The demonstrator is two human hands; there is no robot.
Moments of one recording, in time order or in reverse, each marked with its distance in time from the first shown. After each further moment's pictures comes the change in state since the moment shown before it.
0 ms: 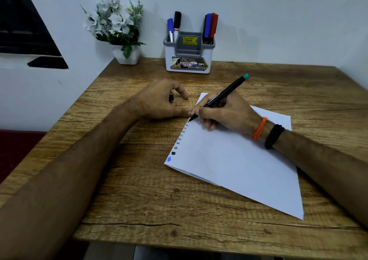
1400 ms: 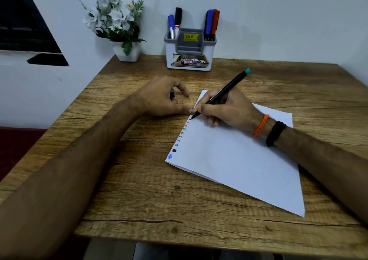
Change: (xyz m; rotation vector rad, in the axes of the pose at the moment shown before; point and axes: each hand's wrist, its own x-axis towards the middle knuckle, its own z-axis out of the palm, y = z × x) left_hand -0.001 0.002 -0.002 0.002 -0.016 -0.012; right_hand 0.002 0.001 0.000 0.020 0.004 -0.035
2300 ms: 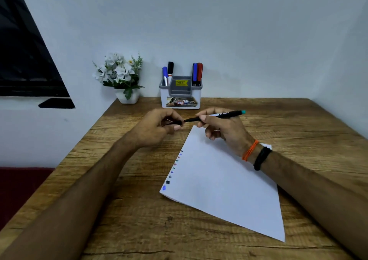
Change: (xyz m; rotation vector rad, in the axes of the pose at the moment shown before) left_hand 0.001 -0.001 -0.006 -0.385 0.117 0.152; right_hand 0.003 -0.008 -0.026 0.312 0.215 -0.009
